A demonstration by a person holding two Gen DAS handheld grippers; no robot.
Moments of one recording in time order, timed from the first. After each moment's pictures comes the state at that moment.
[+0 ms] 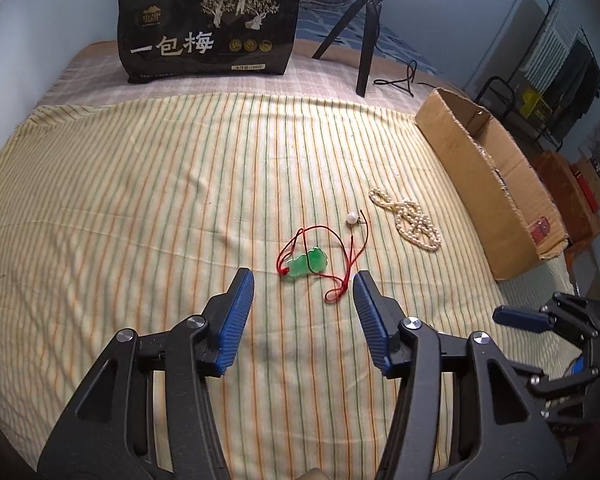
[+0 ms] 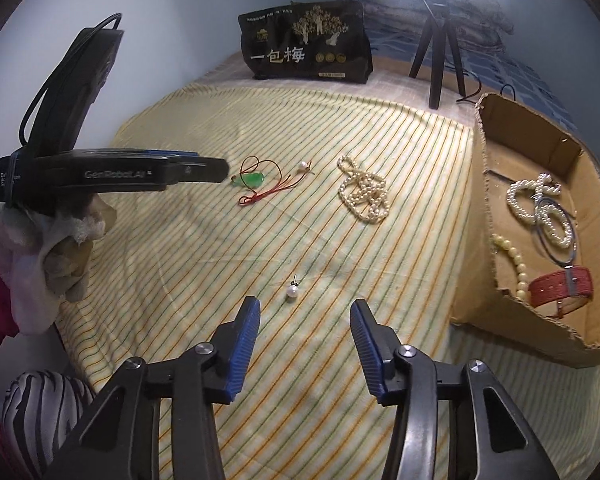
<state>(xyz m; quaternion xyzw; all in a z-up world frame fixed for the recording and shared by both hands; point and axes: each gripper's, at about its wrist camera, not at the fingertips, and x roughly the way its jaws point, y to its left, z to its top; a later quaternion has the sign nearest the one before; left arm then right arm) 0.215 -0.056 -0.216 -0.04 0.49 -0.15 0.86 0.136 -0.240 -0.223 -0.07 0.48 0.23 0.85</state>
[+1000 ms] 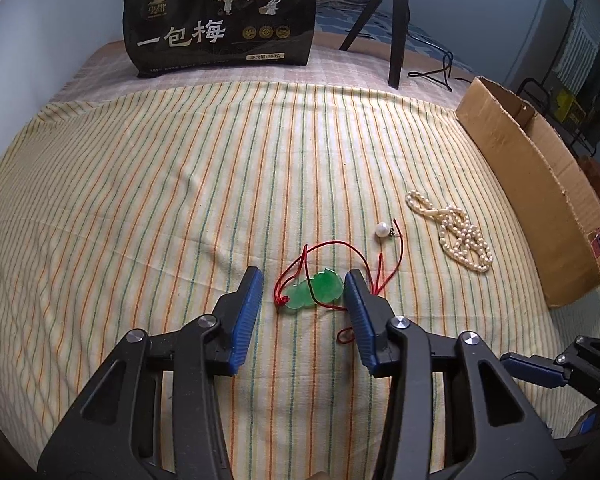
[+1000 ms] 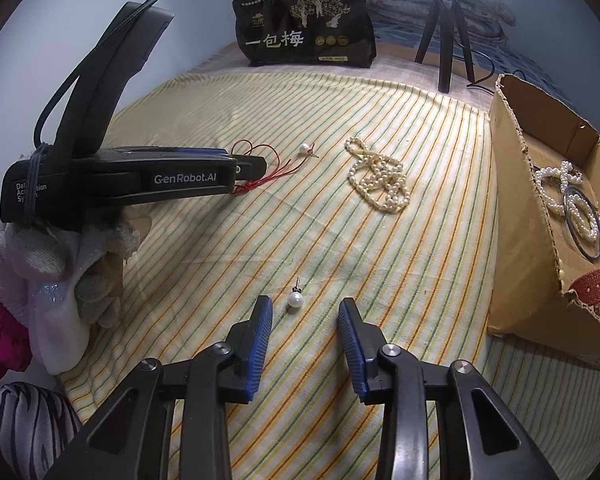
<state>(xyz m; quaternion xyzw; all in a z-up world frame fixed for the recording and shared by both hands) 0.231 -0.083 -0.250 -0.02 0.47 -0.09 0.88 0.147 -0.226 -0.251 -0.06 0.48 0.22 0.85</state>
